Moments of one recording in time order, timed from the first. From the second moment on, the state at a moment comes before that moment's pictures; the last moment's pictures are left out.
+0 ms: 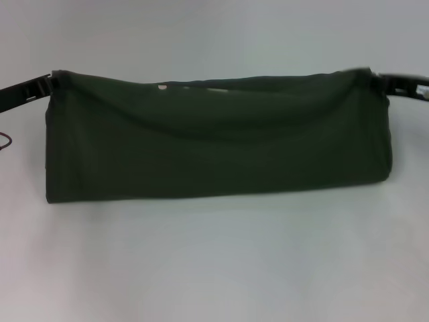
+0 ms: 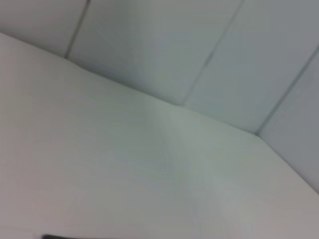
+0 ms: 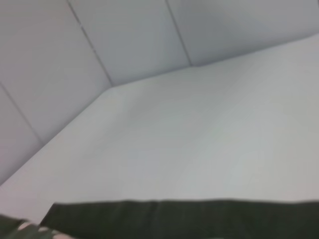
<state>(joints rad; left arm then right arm) -0.70 -2.06 0.33 0.67 2.14 1.06 -1.92 0.72 2.00 -0.42 -0.61 -2.14 -1.12 1.83</state>
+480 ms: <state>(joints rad) -0.73 -2.10 0.33 0.53 1.94 0.82 -1.67 0.81 2.07 -0.49 -0.54 -2.05 -0.77 1.70</state>
